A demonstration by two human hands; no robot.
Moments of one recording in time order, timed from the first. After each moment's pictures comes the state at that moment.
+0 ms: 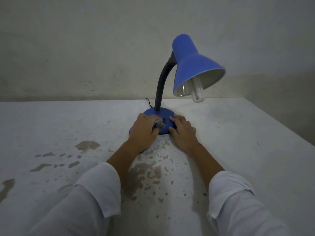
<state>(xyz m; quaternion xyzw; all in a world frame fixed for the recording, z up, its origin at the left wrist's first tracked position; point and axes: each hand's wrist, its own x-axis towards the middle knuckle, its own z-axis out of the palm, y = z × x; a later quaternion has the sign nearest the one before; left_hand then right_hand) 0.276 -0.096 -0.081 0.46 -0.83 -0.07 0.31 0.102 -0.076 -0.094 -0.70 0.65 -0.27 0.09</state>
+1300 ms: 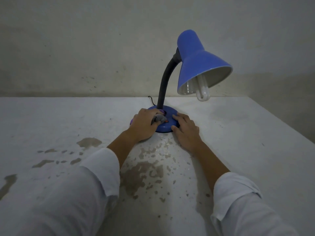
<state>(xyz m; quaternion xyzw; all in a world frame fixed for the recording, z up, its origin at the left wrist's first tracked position) 0.280 -0.109 -0.074 0.48 -0.81 -0.12 0.30 0.102 -0.076 -0.095 -0.70 0.65 -0.27 0.10</state>
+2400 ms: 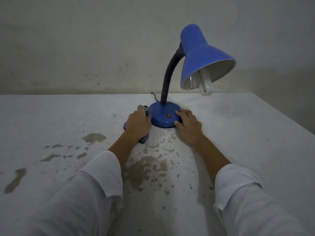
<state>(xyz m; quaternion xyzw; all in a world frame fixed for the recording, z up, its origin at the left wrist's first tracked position) 0.285 -0.089 -0.074 0.65 -0.68 -0.14 0.32 0.105 -0.078 -0.095 -0.69 0.65 -0.28 0.10</state>
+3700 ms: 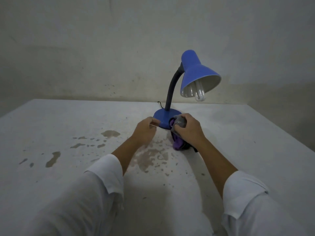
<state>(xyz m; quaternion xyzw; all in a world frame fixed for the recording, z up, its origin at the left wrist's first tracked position) 0.298 -0.019 -0.060 0.56 -0.68 -0.28 0.39 0.125 -0.004 -0.041 -0.65 0.60 -0.41 0.21</state>
